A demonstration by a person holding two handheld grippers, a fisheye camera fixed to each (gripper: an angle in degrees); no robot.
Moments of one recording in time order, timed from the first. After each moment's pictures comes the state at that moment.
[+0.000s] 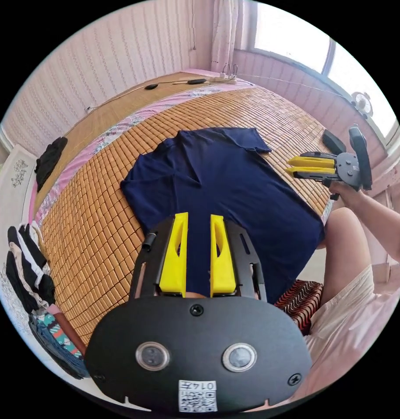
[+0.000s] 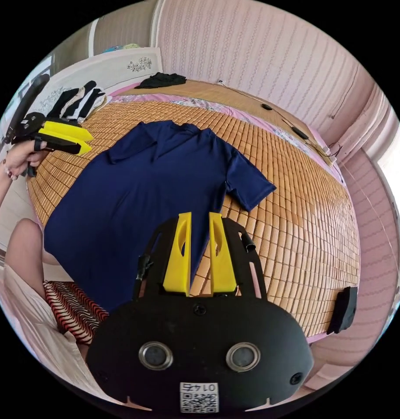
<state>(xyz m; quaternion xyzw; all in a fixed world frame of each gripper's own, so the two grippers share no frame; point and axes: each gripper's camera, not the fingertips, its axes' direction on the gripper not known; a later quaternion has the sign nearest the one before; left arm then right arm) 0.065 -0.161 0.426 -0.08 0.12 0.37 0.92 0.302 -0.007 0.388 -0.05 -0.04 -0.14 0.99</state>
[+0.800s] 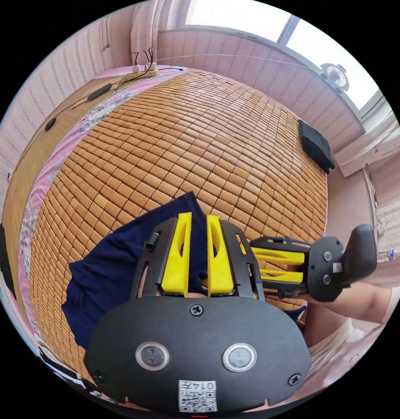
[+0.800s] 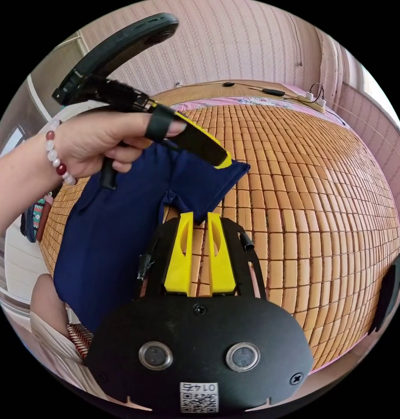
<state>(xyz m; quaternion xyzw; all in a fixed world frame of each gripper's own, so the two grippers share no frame) 0.453 -0.302 0.600 -0.14 0.21 0.49 0.84 0.483 -0.005 0.476 -0.05 -0.13 0.01 0.99</state>
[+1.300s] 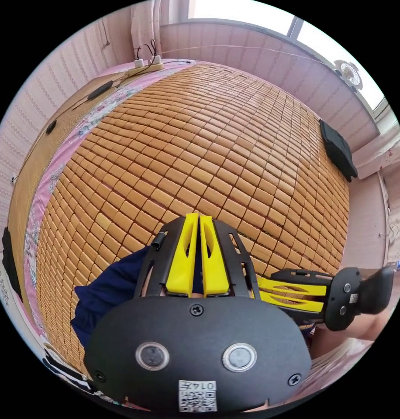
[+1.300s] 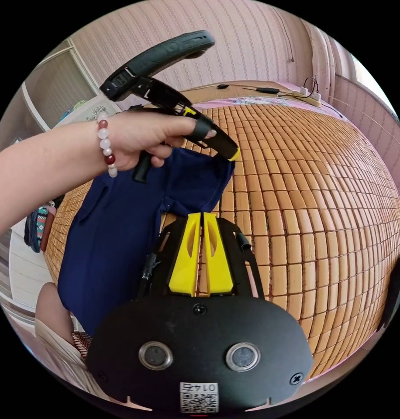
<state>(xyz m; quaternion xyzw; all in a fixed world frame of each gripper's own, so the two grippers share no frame) 0.456 -0.353 0.651 -0.11 0.19 0.47 0.85 0.515 -0.011 0.481 -0.02 -0.13 0.03 0.99</state>
